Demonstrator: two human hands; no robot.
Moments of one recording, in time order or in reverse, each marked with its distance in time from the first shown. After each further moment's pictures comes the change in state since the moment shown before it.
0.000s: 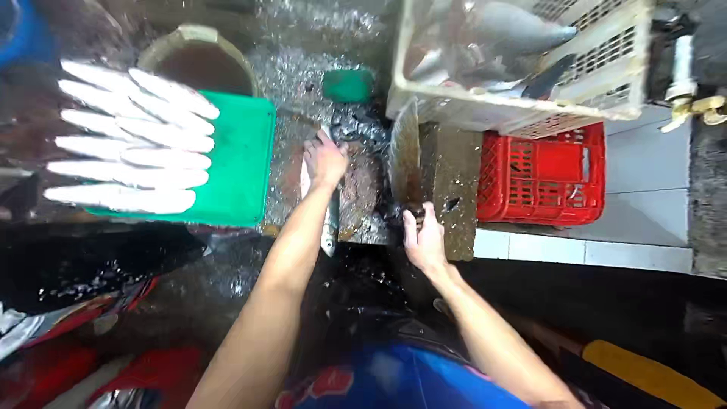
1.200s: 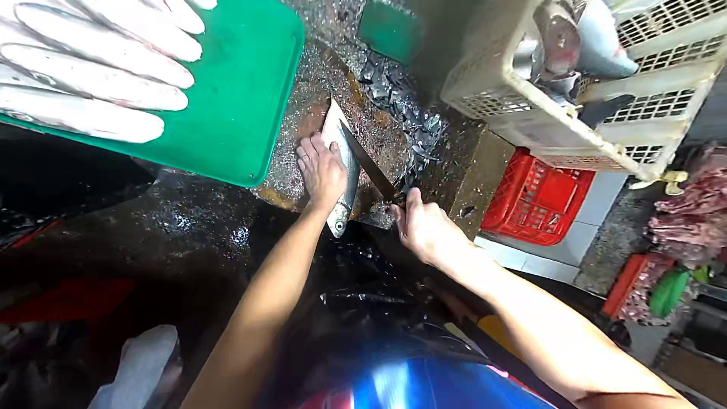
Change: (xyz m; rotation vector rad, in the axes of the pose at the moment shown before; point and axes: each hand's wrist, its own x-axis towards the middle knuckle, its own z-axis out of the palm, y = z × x) left_hand -0.040 -0.092 0.045 -0.159 0.121 -0.175; right_hand 0.067 -0.138 0.015 -0.818 -0.855 0.112
